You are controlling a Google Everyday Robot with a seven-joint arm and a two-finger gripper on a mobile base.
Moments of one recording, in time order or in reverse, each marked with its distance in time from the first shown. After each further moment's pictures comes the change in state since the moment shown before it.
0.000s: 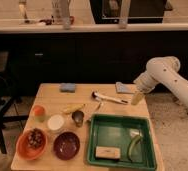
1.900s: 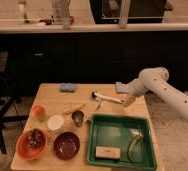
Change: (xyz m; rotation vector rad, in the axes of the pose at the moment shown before) arm -0.016 0.000 0.064 0.040 -0.083 0.031
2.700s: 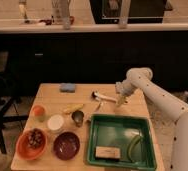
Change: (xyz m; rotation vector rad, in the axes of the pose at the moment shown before) arm -0.018 -0.008 0.079 -0.110 0.017 -0.023
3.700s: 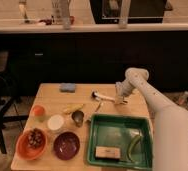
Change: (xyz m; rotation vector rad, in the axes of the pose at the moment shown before) arm 0.016 -0.007 0.043 -0.128 -0.002 0.063
